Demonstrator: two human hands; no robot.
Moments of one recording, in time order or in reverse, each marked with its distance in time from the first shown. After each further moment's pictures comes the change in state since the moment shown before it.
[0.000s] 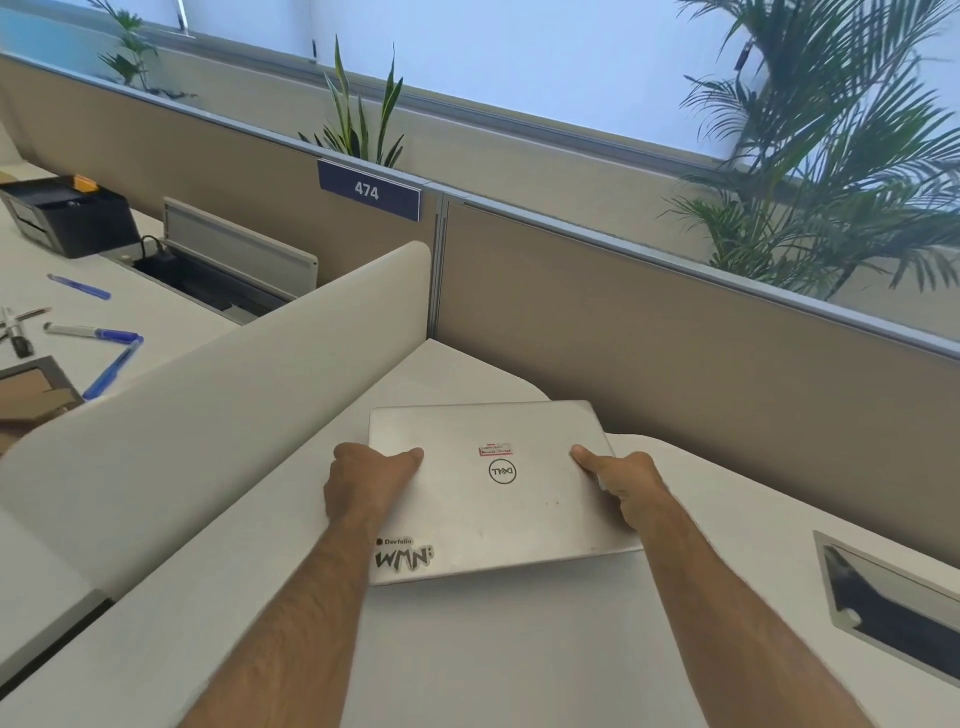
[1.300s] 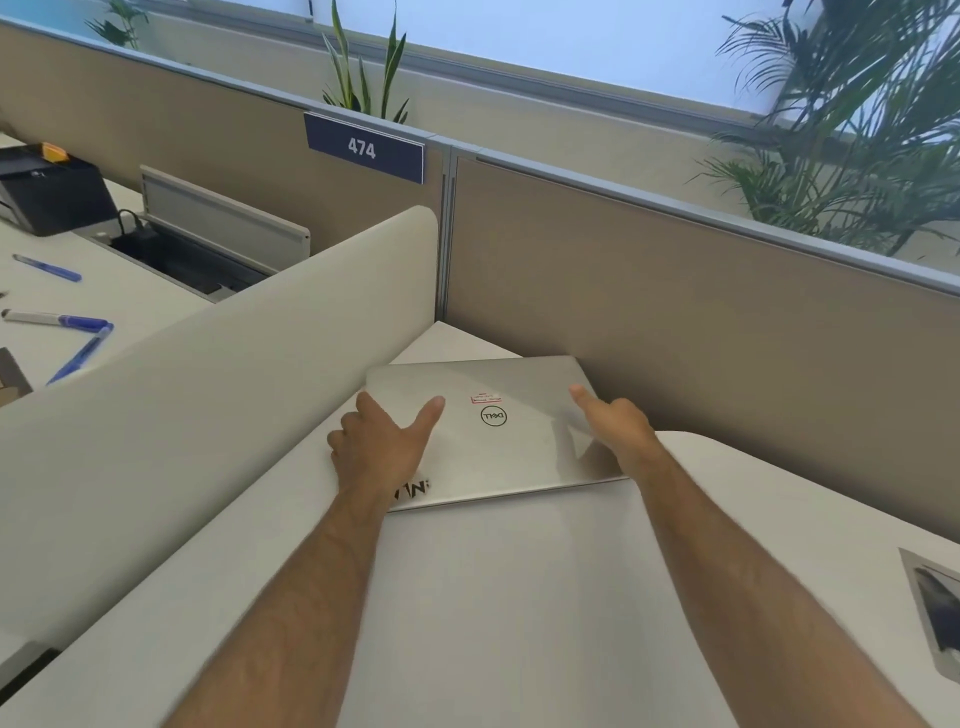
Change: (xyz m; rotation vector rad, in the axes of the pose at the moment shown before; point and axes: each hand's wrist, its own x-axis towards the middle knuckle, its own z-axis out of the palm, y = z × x) left_hand 0.068 0.017 0.039 0.166 0.060 0.251; right_hand 0.054 -0.059 0.054 -0.175 -0.057 -0.137
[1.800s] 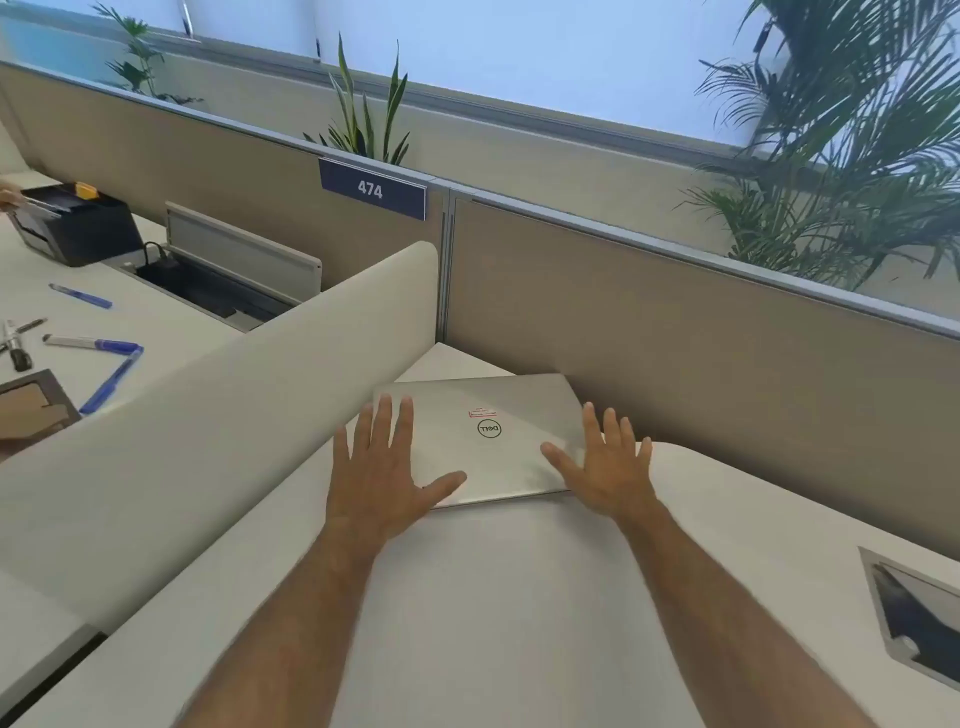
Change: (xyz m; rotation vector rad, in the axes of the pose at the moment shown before) left_hand -0.044 -0.022 -0.026 0.551 0.053 0.559; right_hand -0.070 0.029 -0.007 -0.578 0.091 -0.418
